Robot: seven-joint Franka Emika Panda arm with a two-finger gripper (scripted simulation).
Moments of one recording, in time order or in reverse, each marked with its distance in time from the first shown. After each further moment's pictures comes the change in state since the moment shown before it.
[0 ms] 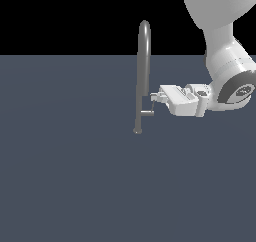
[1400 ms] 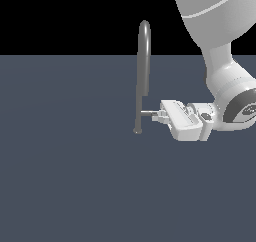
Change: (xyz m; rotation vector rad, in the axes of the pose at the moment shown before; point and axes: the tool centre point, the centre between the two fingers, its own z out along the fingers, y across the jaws) arm 0.046 0.048 0.000 -0.007 -0.011 -0.019
